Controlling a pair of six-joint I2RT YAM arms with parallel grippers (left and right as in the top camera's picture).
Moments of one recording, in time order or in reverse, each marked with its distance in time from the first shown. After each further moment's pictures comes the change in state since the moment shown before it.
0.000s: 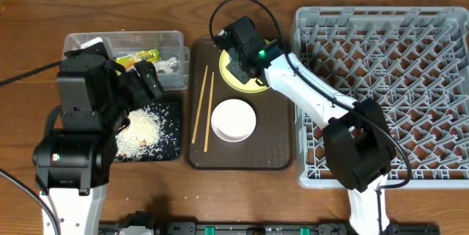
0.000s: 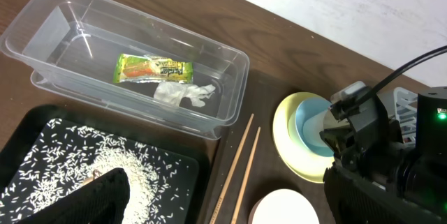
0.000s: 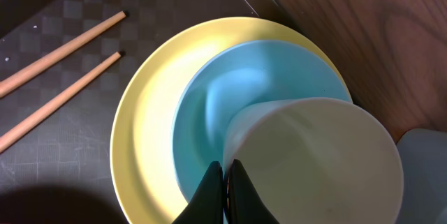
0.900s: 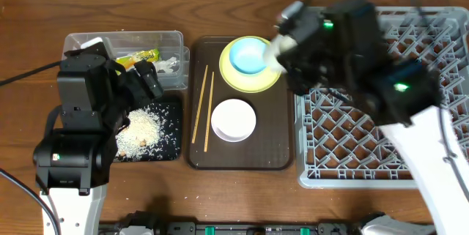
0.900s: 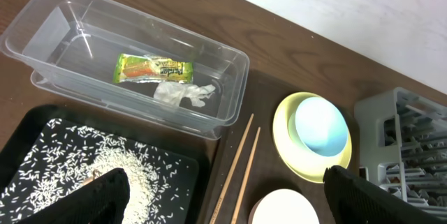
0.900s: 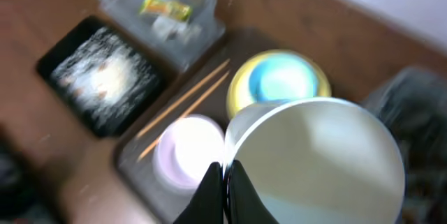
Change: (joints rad) left arm 0.000 0.000 0.000 -0.001 0.000 0.000; right arm -0.167 -0.692 -0.004 -0.452 -0.434 0.168
